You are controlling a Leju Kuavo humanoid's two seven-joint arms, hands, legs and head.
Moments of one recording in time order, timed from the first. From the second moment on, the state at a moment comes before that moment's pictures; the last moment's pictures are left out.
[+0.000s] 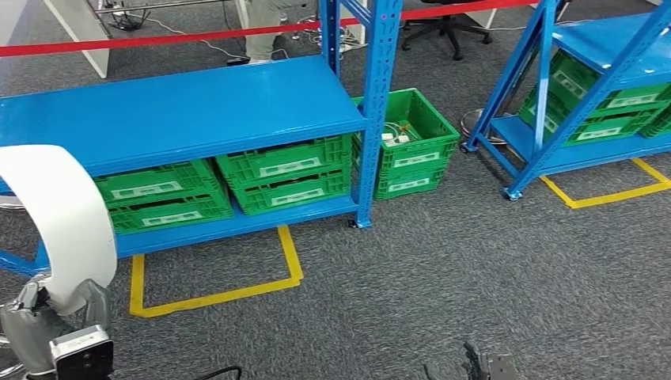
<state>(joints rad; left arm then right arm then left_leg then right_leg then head) 0.38 -0.28 0.12 -1.89 -0.56 0.35 -0.64 0.00 0.14 -0.50 -0.40 0.27 0.10 -0.70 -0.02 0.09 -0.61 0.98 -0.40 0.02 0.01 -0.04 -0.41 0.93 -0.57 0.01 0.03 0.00</state>
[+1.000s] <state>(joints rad) 0.38 -0.28 0.15 -1.88 -0.56 0.33 -0.65 -0.01 0.15 -0.50 -0.41 0.28 0.11 -0.70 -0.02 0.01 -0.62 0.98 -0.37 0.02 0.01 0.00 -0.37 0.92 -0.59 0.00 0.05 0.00</state>
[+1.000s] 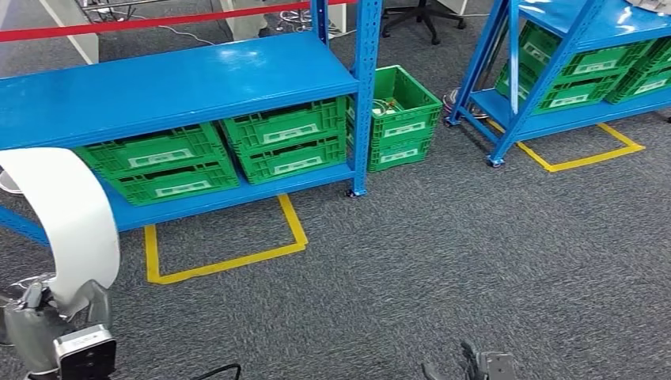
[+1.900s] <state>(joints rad) 0.35 -0.27 0.15 -1.84 -0.57 0.30 -0.63 0.00 0.16 -0.50 -0.41 0.25 0.11 -0.70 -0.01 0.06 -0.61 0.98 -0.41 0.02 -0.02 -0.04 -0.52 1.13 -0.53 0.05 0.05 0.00</state>
